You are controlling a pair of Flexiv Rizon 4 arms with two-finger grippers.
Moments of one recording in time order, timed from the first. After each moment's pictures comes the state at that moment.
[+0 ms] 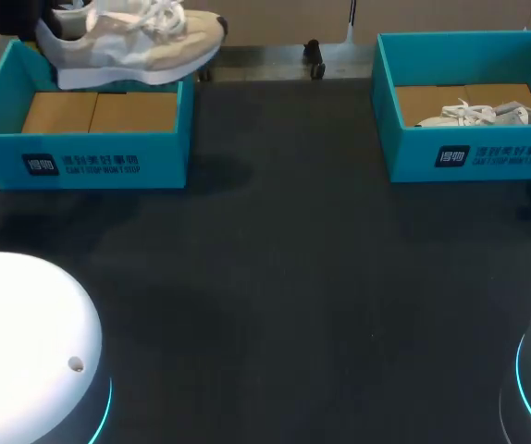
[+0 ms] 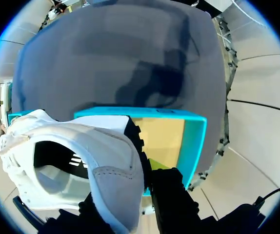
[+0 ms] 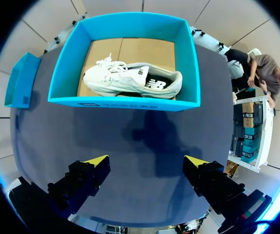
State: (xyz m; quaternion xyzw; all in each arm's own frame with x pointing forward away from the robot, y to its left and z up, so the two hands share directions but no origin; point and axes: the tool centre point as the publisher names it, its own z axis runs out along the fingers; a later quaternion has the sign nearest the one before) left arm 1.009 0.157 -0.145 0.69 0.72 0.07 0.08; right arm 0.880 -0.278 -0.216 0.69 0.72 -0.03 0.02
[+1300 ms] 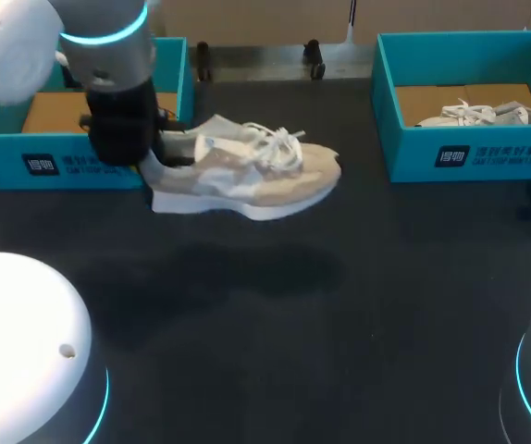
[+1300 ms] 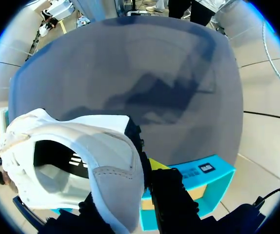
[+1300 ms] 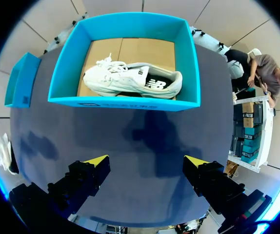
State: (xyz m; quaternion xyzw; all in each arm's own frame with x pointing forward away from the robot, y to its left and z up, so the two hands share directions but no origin) left arm 0.812 -0.003 -0.212 0.73 0.68 0.05 0.04; right arm 0.880 -0.278 -0.216 0.69 0.72 -0.03 0.02
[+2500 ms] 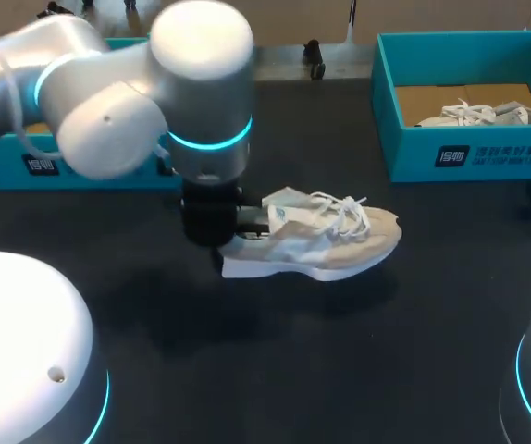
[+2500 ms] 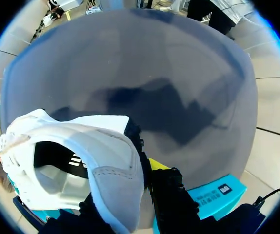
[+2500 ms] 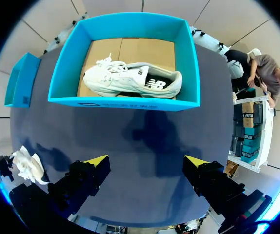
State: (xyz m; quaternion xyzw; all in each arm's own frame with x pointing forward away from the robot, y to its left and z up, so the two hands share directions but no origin) left arm 0.755 -0.094 -0.304 0.70 0.71 0.07 0.03; right arm 0.880 -0.278 -0.216 0.69 0.72 -0.03 0.02
